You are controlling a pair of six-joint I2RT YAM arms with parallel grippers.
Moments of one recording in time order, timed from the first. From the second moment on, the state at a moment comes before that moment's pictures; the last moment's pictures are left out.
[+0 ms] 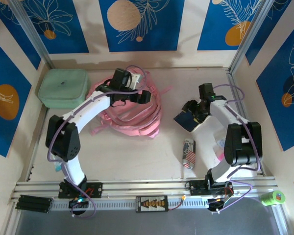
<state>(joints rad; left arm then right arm) -0.54 1.81 1.55 -0.51 0.28 -0.22 0.05 1.59 1.08 -0.67 -0.20 0.73</state>
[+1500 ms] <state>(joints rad) -0.79 2.36 2.06 -0.65 0.29 -0.23 -0.05 1.85 1.19 -0.73 -0.18 0.35</state>
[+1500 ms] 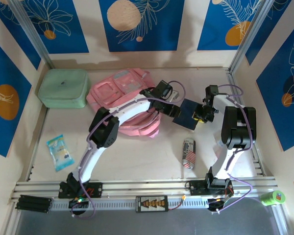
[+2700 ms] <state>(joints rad) -0.90 2.57 2.28 -0.76 0.02 -0.17 -0.06 1.82 1.14 -0.74 -0.32 0.49</state>
